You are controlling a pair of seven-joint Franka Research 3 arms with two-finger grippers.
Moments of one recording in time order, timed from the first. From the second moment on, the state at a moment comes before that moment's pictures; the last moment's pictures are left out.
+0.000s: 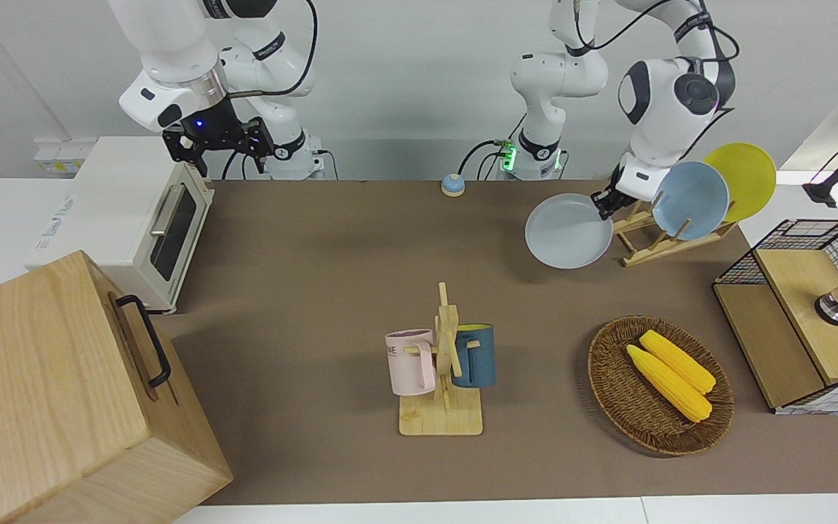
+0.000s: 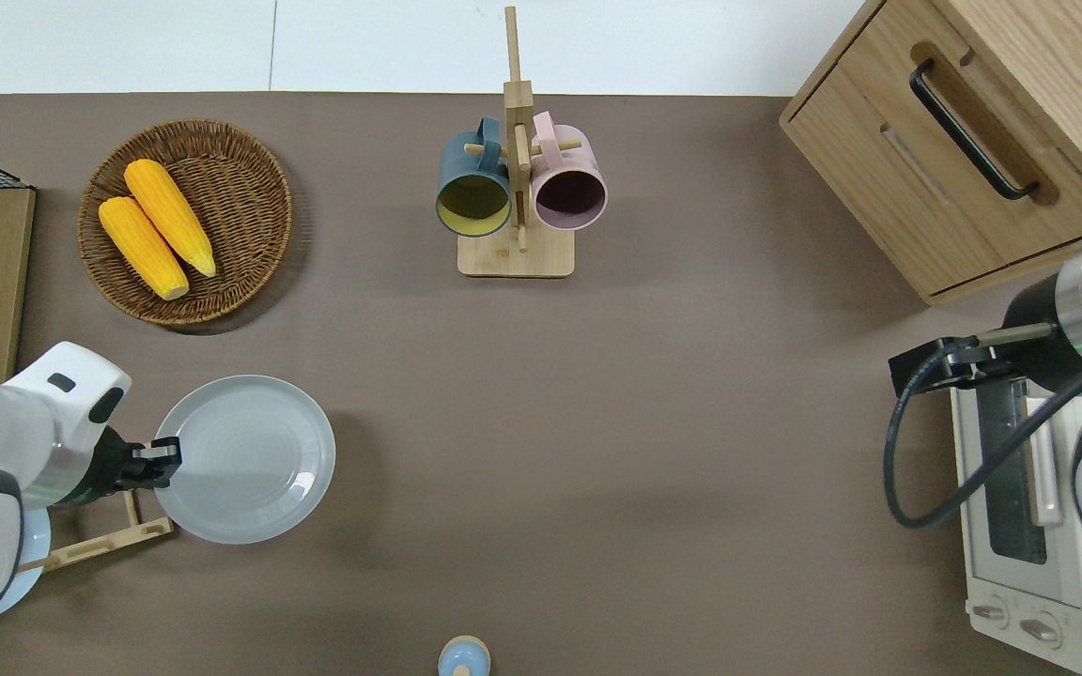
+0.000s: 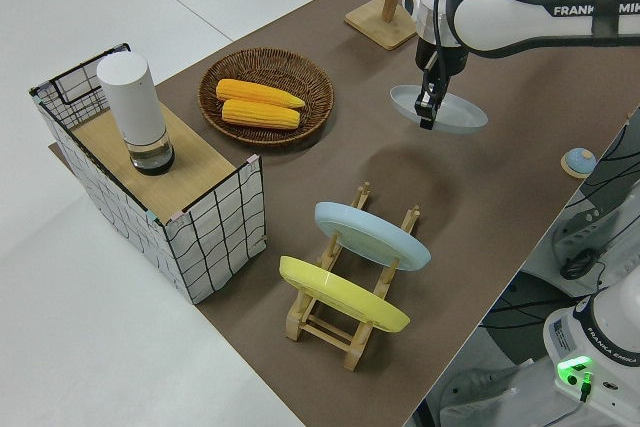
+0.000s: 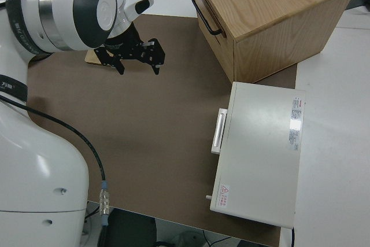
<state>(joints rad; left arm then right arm) -0.10 -0.21 0.10 -2.20 0.02 1.84 -0.25 -0.26 0.02 0.38 -1.48 -0.03 1.38 0.04</state>
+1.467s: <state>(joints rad) -0.11 -0.17 0.05 -2.10 0.80 1.53 -0.49 -0.26 0.02 0.38 -1.48 -0.03 1.38 0.04</state>
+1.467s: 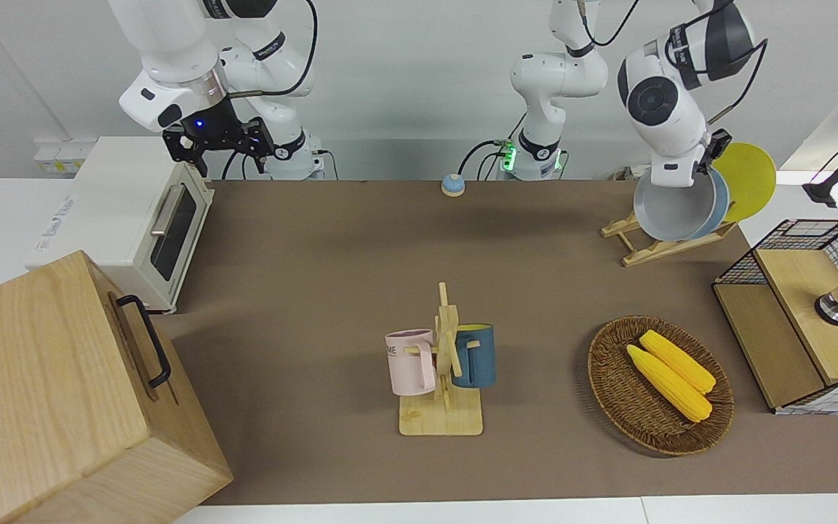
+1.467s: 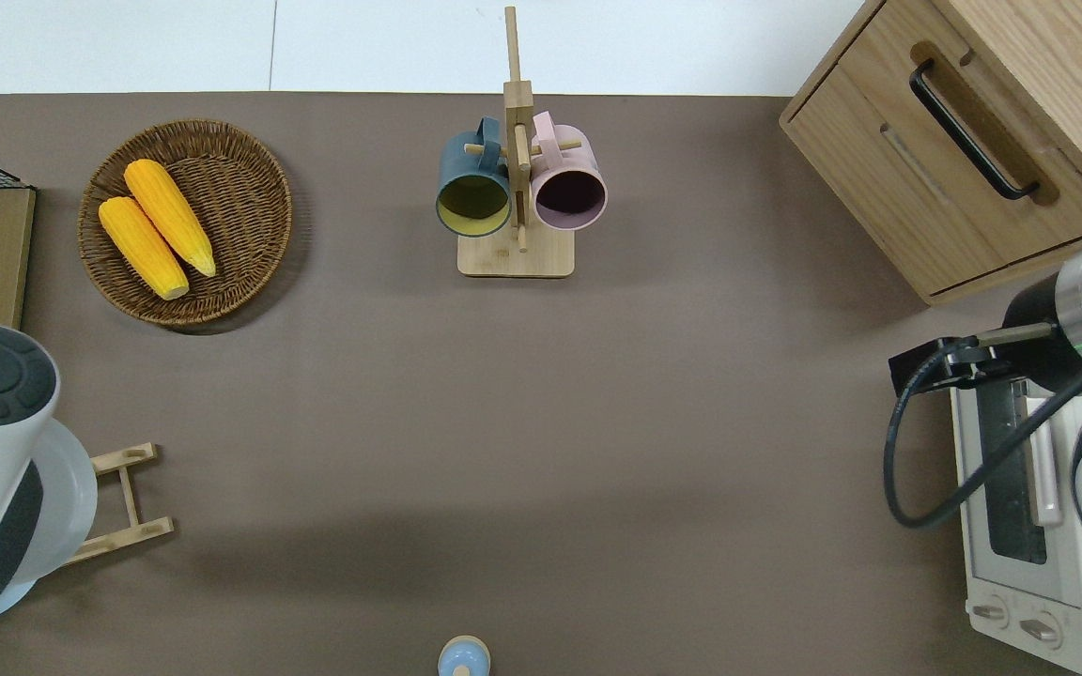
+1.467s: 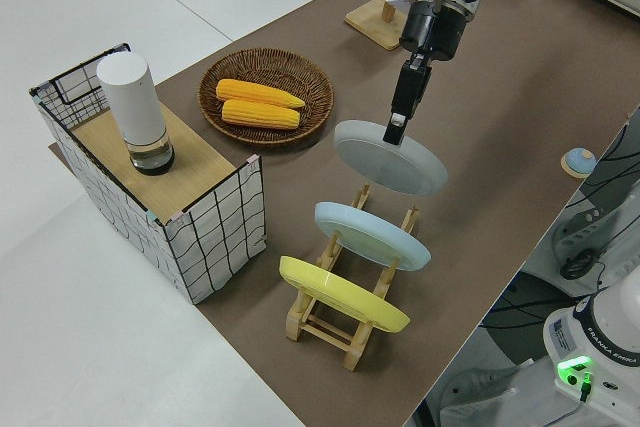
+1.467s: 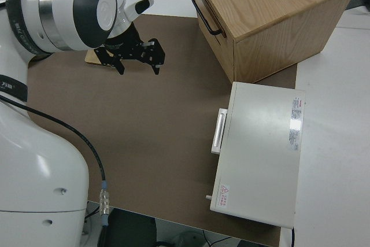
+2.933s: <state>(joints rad) -0.15 -0.14 0.03 -2.26 0.82 1.54 -0.80 -0.26 0.02 0.38 -1.48 -0.03 1.38 0.04</state>
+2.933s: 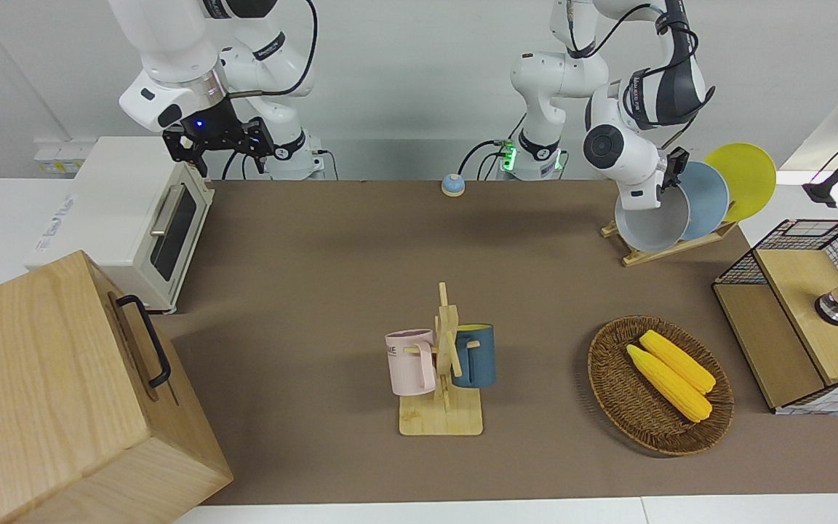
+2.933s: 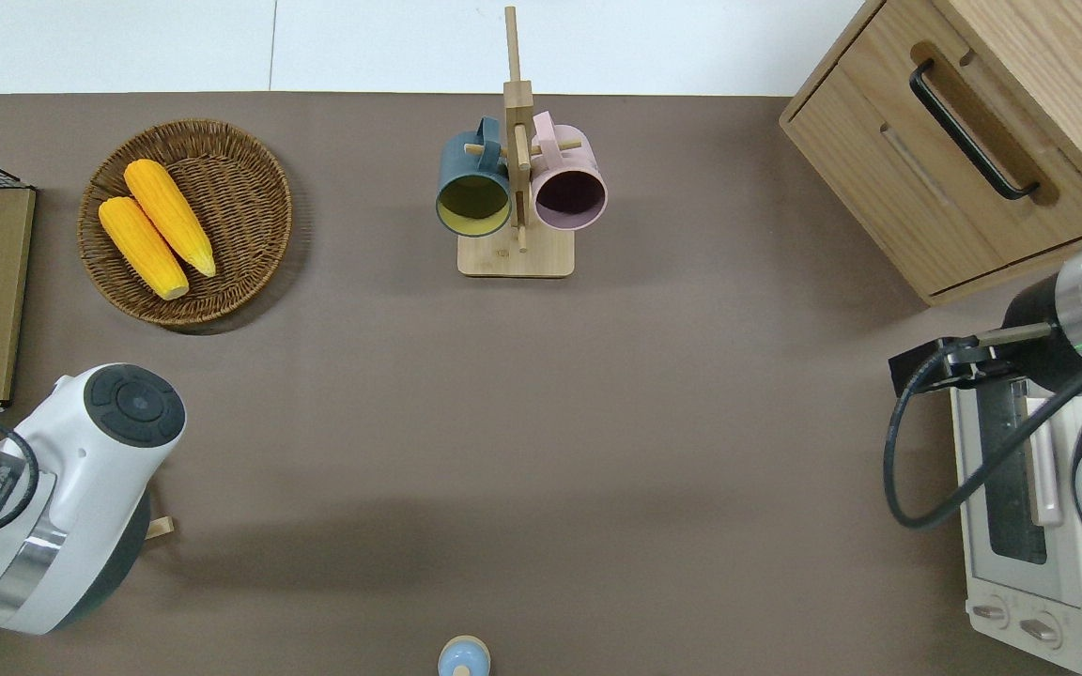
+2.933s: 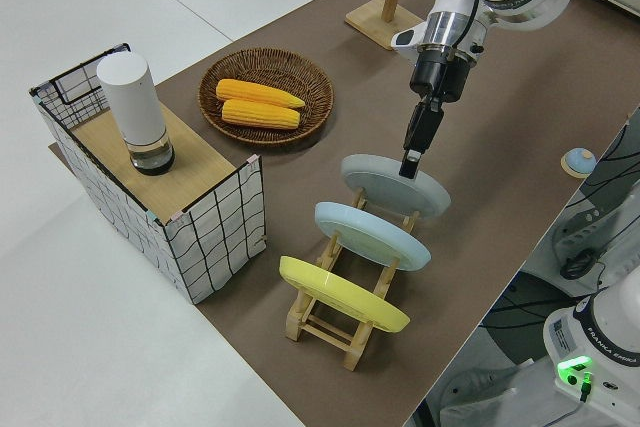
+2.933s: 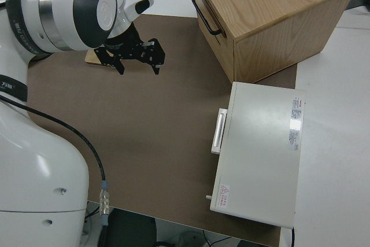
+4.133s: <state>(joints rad) -0.16 -0.16 0.03 -2.21 0.75 1.55 -0.66 -0.26 0.02 0.38 -1.48 -0.03 1.38 0.04</state>
